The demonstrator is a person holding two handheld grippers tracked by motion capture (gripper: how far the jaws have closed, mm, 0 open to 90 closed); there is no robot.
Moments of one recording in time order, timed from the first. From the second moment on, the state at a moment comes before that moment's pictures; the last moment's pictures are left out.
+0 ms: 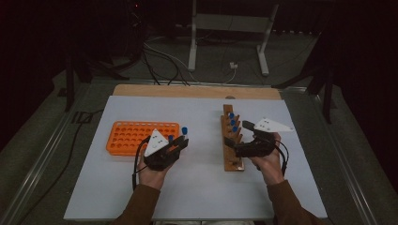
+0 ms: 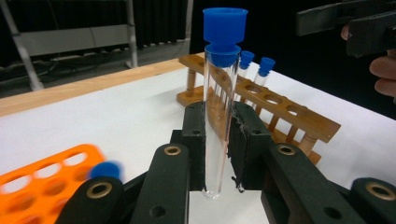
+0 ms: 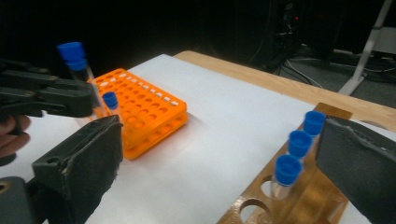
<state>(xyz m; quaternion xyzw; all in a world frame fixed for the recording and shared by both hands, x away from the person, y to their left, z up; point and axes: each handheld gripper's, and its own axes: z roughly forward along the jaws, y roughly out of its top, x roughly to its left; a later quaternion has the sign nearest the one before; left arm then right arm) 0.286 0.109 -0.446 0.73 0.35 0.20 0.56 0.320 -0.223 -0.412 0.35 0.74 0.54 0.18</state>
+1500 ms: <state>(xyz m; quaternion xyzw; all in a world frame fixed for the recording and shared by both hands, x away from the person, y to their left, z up) 0.313 0.151 -0.496 0.77 0.43 0.21 0.43 0.322 -0.238 -0.416 0.35 0.75 0.52 0.19</state>
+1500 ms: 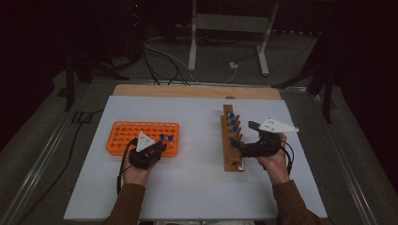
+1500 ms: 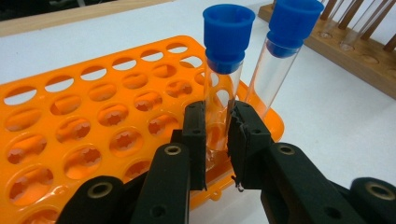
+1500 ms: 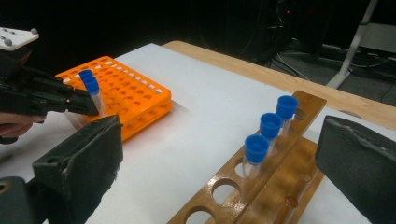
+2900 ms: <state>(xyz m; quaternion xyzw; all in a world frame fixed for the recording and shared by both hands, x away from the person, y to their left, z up) 0.296 0.189 -0.473 0.69 0.47 0.23 0.50 0.357 -0.235 -0.455 0.37 0.78 0.48 0.18</state>
